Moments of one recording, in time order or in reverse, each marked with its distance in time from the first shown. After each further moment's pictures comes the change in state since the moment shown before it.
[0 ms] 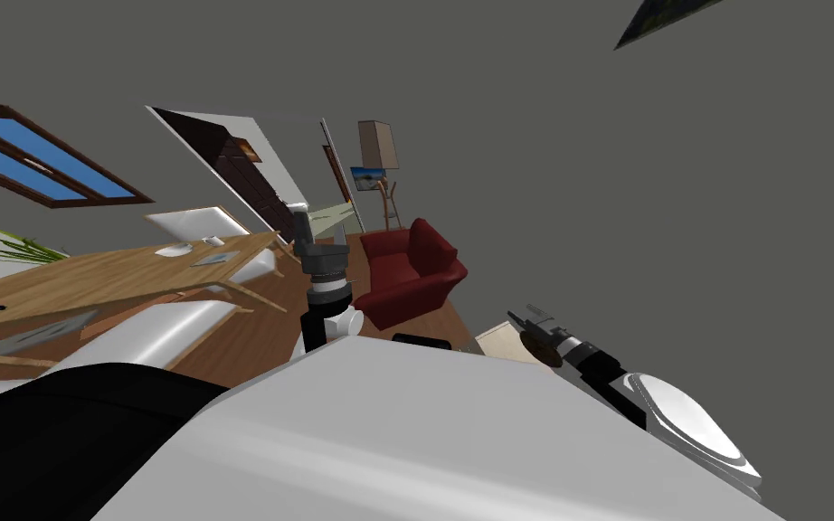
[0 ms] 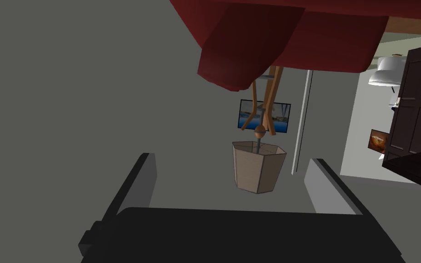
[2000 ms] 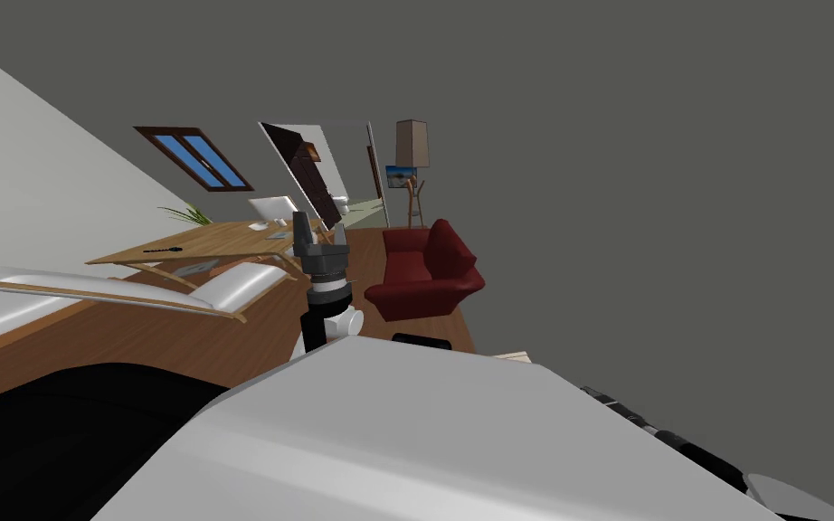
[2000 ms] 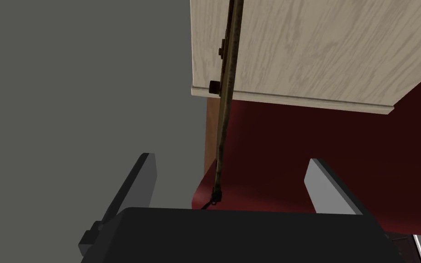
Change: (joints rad) left arm 0.000 0.000 0.000 0.000 0.000 0.000 0.000; right arm 0.129 -0.105 -0.200 0.369 0.505 -0.157 -0.057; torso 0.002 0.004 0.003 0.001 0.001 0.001
